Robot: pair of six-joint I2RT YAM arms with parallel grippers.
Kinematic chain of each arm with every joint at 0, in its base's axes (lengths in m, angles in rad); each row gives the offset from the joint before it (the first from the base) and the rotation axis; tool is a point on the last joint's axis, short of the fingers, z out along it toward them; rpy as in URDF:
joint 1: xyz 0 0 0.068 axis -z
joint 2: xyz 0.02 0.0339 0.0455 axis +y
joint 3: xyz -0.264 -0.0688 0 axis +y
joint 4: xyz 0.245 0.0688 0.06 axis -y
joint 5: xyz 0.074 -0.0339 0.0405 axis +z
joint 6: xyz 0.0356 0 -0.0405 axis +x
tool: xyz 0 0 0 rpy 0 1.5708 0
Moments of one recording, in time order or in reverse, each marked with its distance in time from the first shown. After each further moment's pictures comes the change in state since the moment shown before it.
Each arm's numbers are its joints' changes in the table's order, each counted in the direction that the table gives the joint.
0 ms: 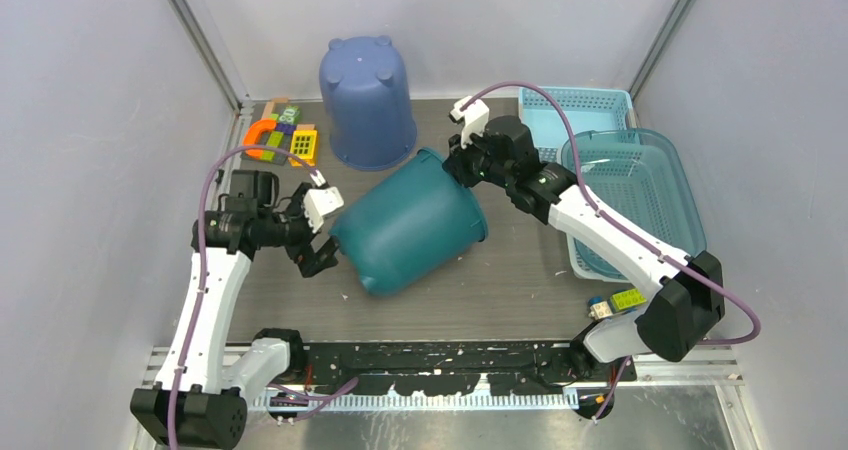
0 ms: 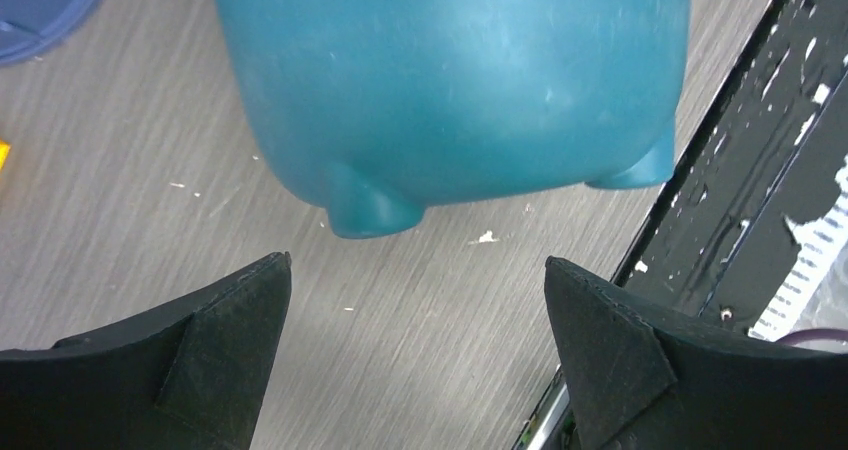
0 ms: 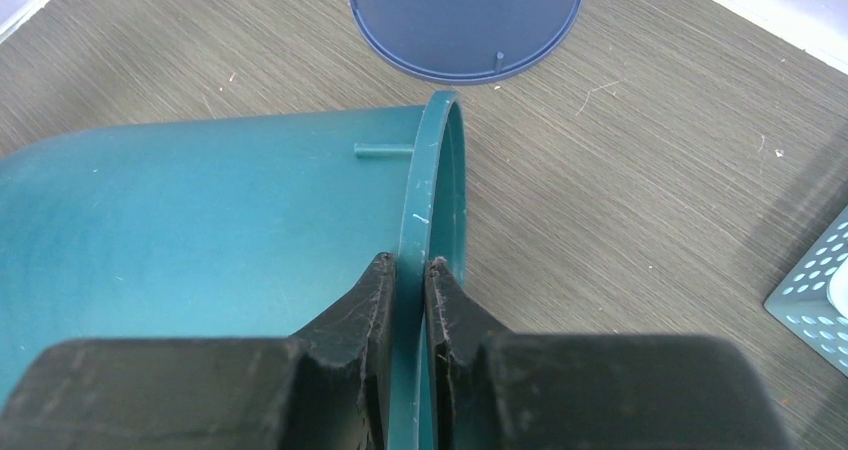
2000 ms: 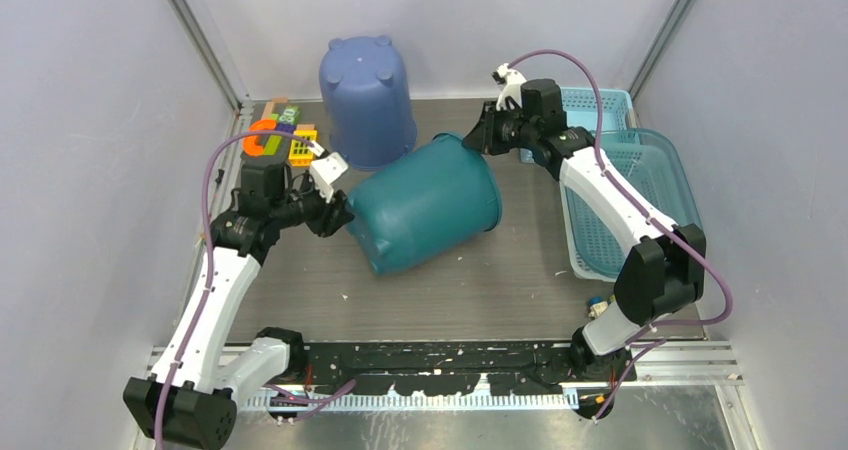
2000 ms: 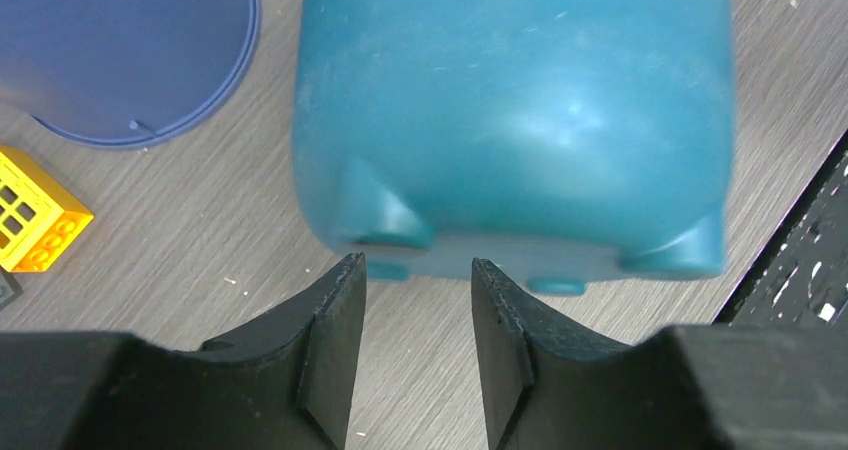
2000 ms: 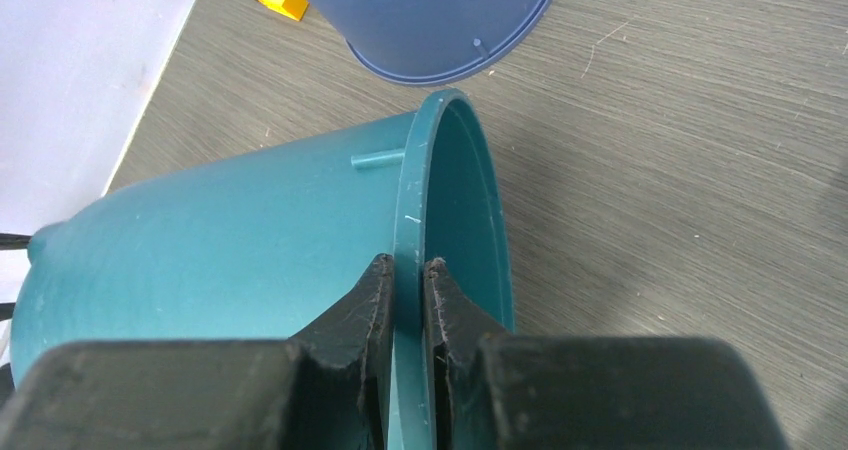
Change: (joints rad) left arm 0.127 0.005 0.098 0.443 0.064 -0.374; right arm 0.288 0.173 -0.166 -0.084 0.318 0.246
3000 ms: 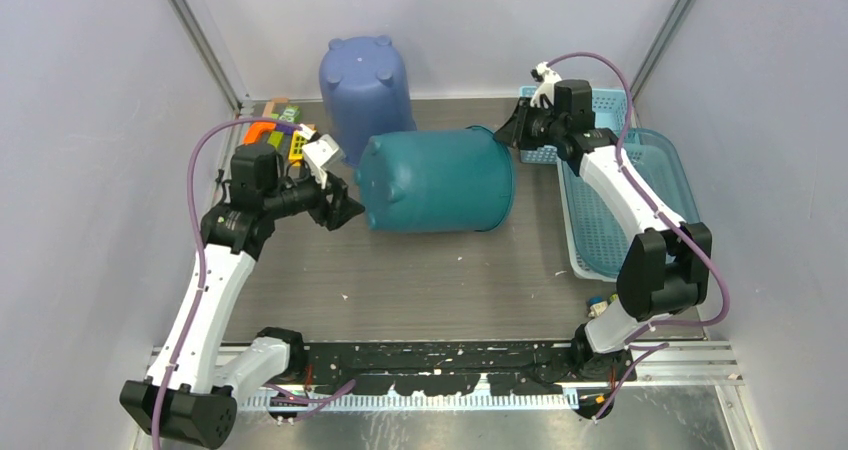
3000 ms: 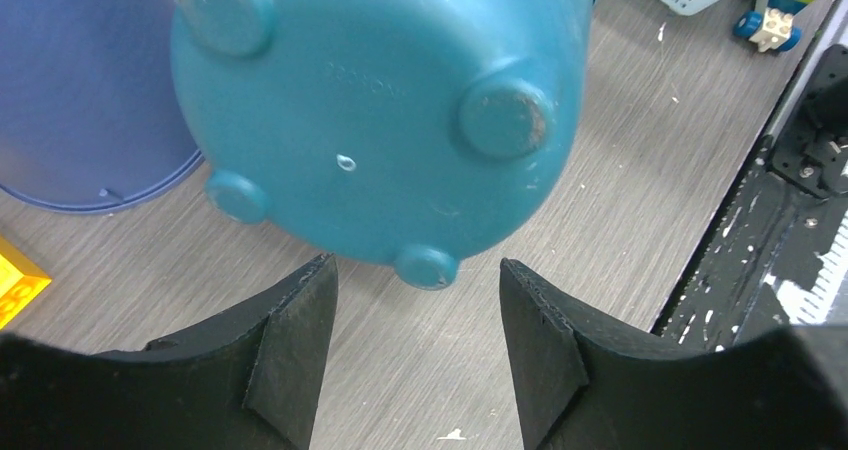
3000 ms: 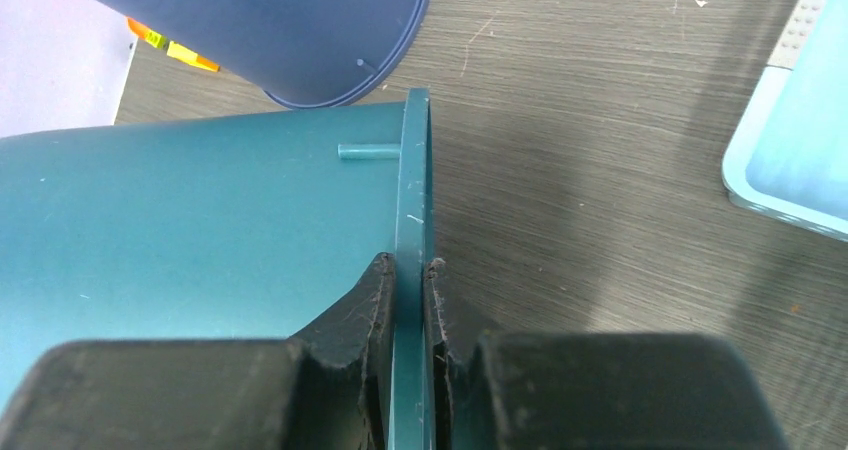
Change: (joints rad) left arm 0.000 0.012 -0.111 0.026 -0.113 -0.154; right arm 0.161 0.011 0.048 0.026 0.022 0.029
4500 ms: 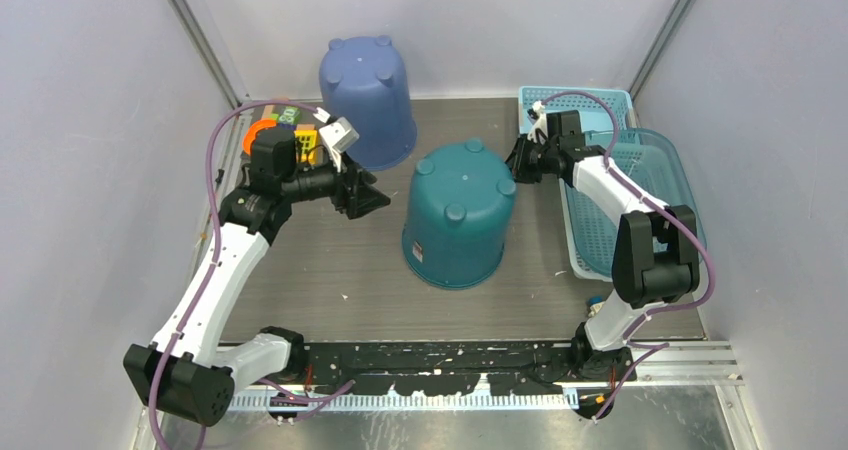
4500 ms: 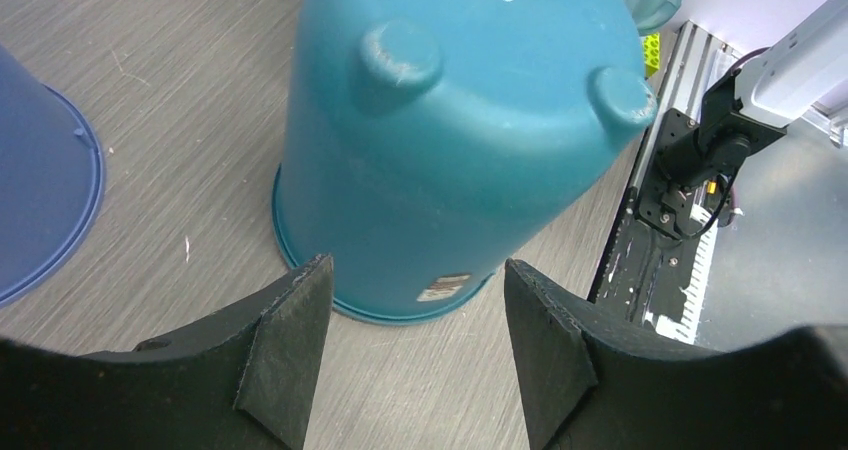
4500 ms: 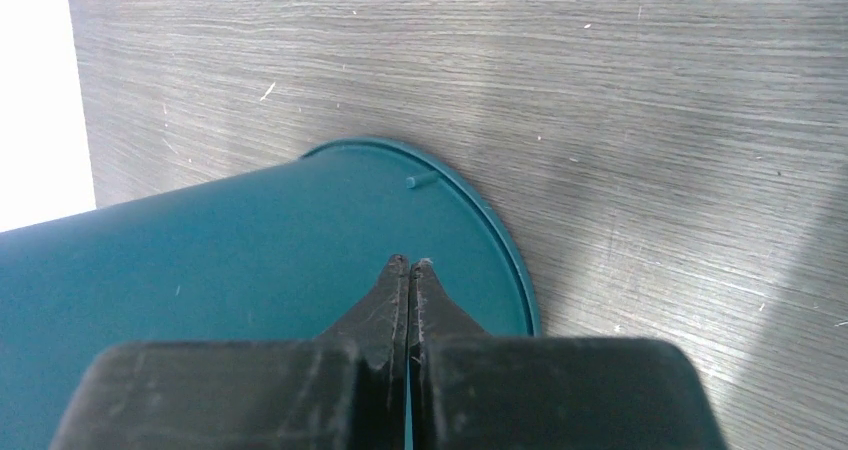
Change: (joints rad) left arm 0.082 0.117 -0.028 0.188 -0.139 -0.223; right arm 0.045 0.071 0.164 -0.032 0.075 0.103
